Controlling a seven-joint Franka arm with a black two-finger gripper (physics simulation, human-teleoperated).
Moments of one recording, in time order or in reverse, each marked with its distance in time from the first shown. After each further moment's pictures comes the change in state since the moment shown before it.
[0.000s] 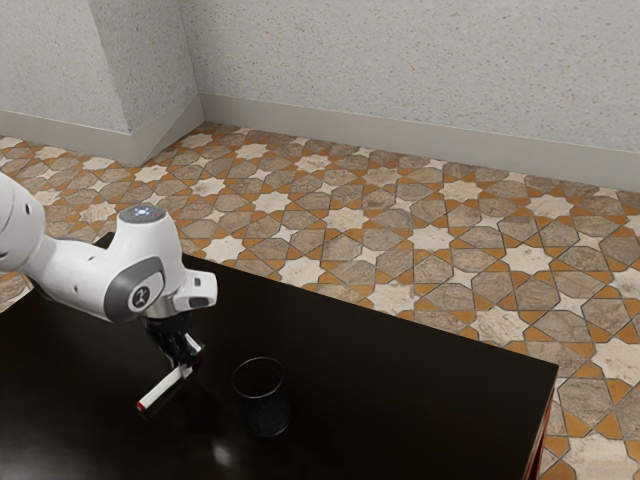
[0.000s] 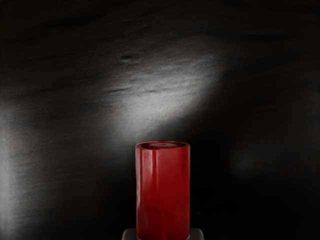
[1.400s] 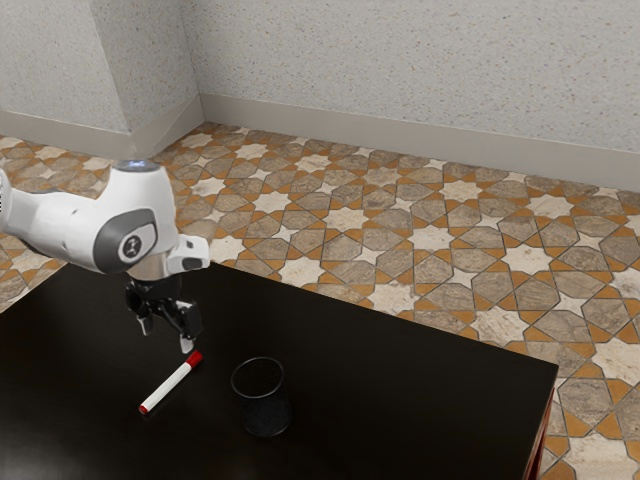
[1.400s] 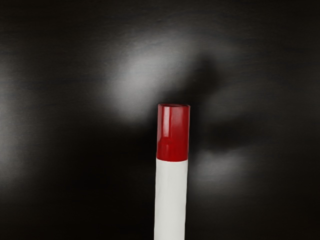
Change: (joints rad) arm -0.002 -0.126 0.002 0.103 -0.005 -0.323 -0.081
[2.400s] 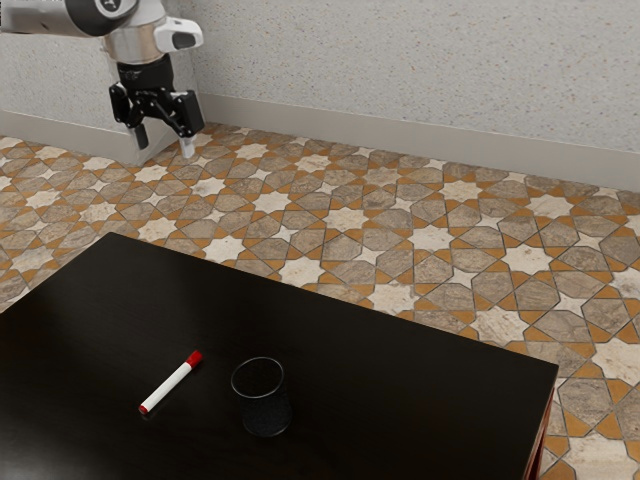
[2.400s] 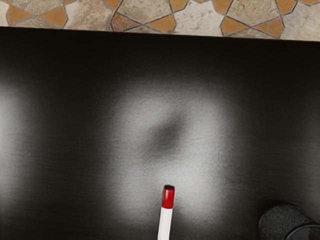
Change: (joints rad) arm 0.008 0.115 -0.004 0.936 -0.054 -0.713 -0.041
